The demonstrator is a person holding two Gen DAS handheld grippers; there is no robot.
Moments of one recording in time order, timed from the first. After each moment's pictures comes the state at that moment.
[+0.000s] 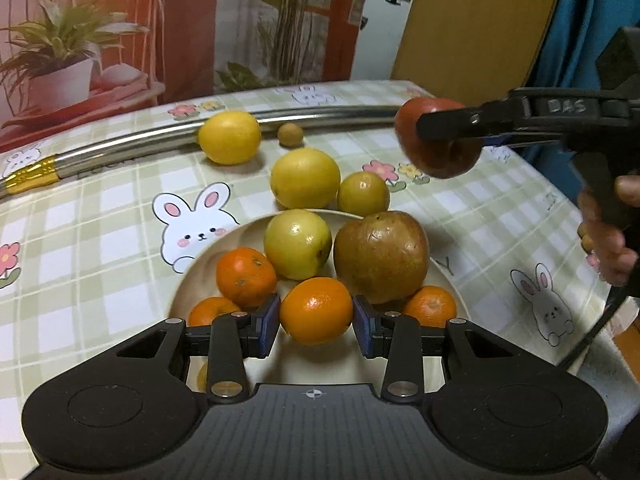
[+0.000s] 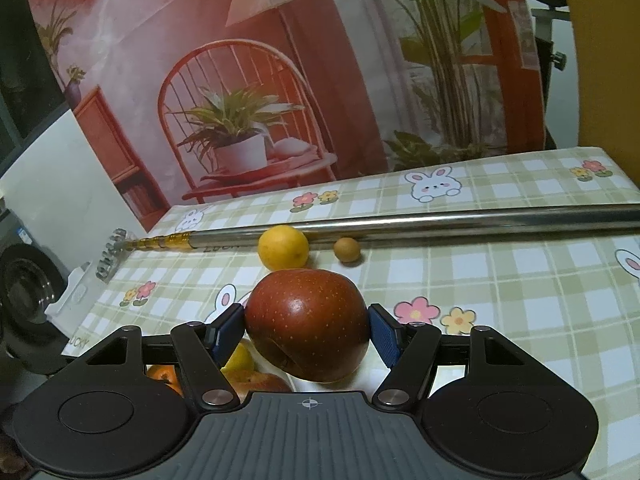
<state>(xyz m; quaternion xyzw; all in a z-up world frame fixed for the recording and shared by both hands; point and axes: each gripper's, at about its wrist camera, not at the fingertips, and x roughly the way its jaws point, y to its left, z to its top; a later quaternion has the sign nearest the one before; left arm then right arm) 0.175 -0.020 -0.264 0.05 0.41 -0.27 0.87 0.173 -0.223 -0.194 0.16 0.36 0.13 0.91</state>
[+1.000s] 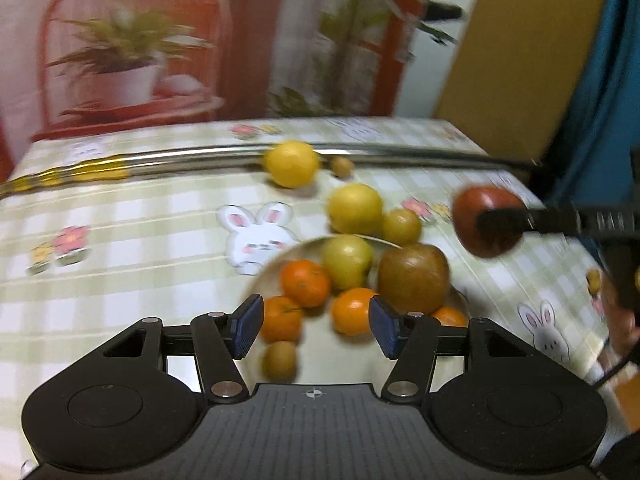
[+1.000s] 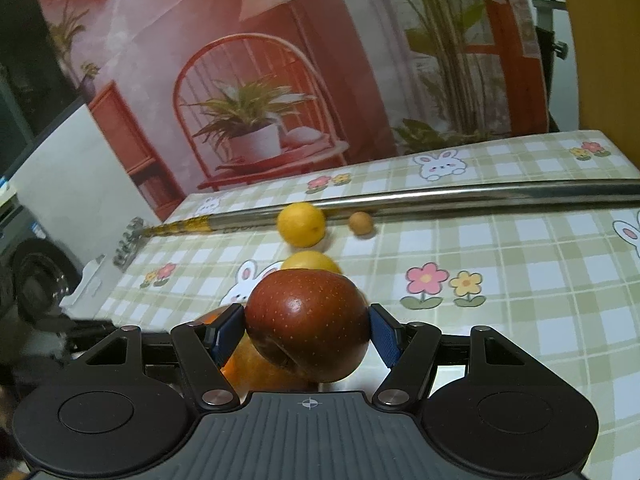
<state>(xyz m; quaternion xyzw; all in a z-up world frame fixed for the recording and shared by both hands) 0.152 0.025 -0.227 0.00 0.39 -0.20 0.90 0.139 -0.217 -0.192 0.17 0.37 0.15 0.90</state>
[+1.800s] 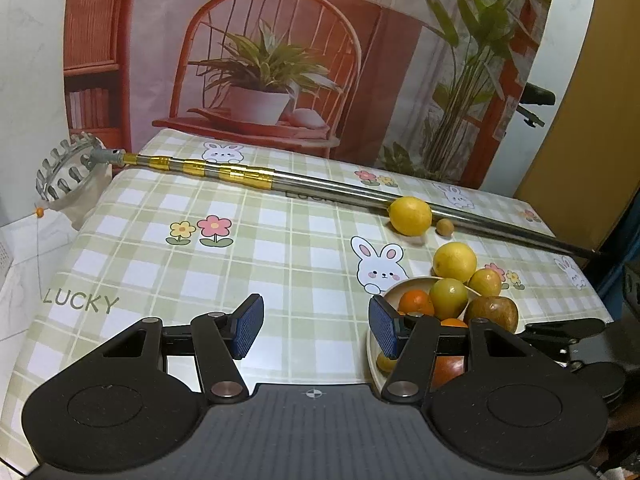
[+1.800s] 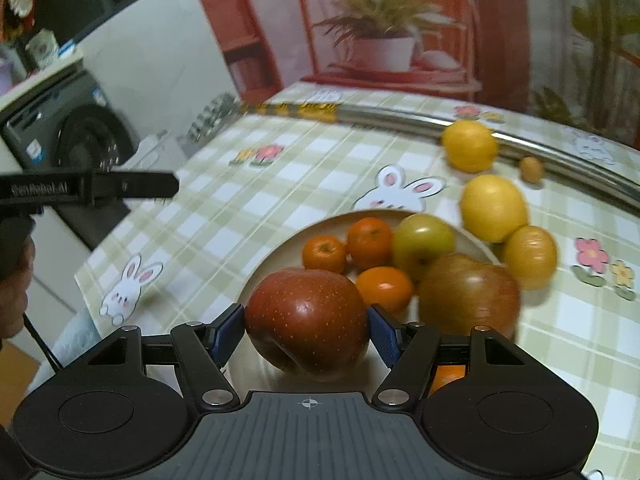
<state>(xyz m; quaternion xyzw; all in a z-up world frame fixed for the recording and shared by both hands) 0.111 0.104 -0.199 -0.07 0.35 -0.07 0.93 0.132 -0.072 -0.209 0.03 0.45 0.28 0.85</state>
